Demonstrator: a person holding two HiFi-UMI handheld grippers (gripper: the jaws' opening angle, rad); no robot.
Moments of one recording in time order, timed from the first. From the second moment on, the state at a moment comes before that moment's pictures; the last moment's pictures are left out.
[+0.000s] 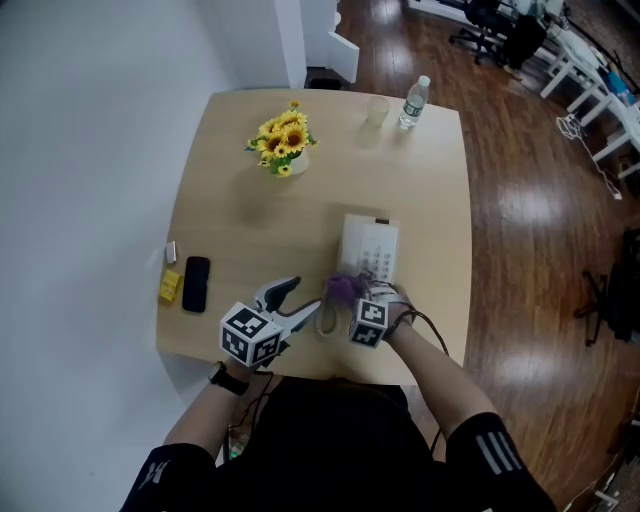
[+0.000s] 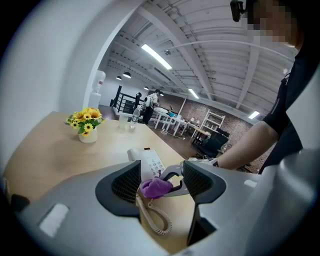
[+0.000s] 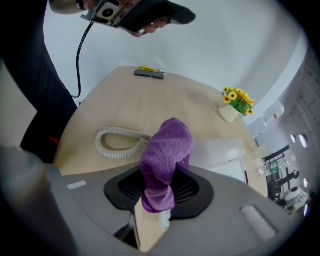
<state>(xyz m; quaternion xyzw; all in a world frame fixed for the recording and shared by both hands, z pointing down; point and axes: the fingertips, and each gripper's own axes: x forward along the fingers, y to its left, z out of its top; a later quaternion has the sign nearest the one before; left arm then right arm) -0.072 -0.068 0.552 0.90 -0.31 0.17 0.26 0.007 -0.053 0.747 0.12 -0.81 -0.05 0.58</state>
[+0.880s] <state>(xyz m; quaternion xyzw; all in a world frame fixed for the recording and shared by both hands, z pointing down) -0.012 -0.149 0.614 0.85 -0.37 0.21 0.30 0.099 -0.019 0.589 0.36 -0.87 0.09 0.32</state>
